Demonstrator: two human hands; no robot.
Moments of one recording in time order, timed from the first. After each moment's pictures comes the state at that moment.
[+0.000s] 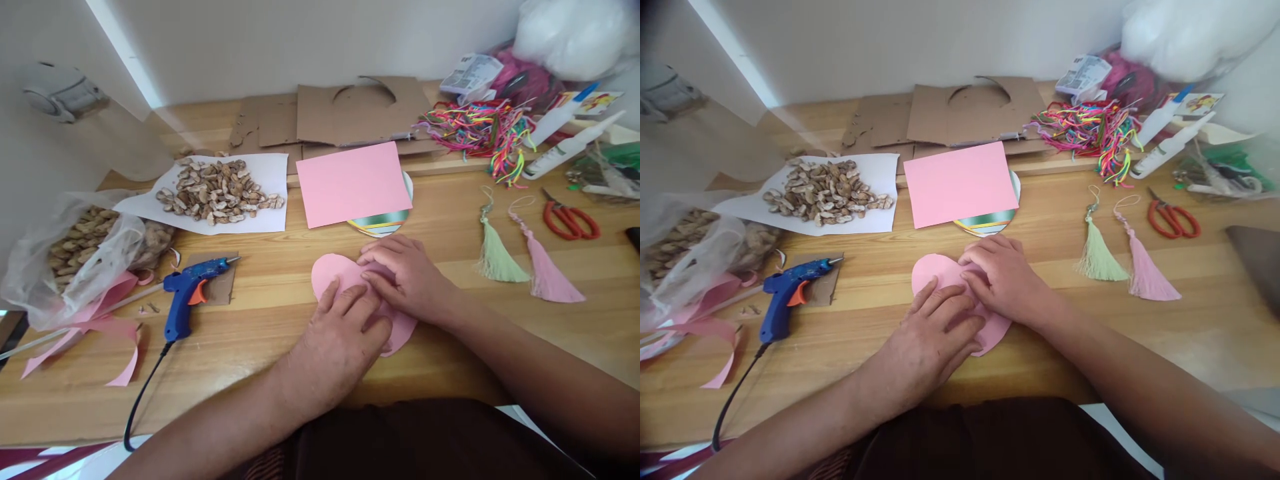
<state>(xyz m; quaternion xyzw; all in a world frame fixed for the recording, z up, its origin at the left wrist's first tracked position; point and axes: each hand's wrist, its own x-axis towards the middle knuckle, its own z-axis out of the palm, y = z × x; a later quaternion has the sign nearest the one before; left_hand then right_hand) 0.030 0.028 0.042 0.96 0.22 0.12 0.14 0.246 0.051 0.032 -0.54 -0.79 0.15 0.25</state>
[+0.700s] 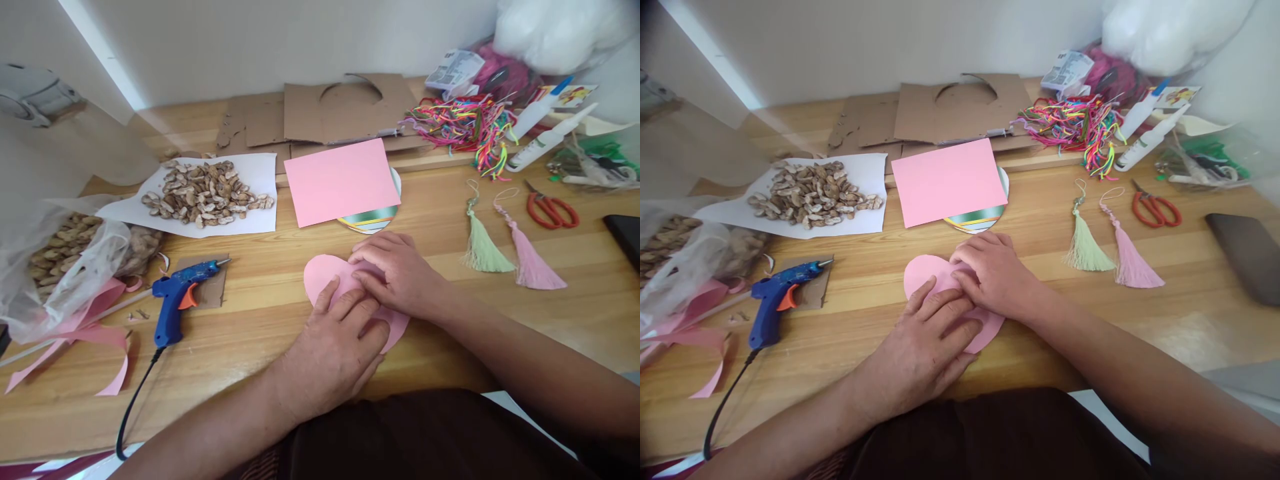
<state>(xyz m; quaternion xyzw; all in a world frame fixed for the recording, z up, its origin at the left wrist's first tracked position) 0.030 0.024 0.046 0.96 0.20 0.13 0.14 0.244 0.049 0.036 -0.54 -0.80 0.13 0.23</state>
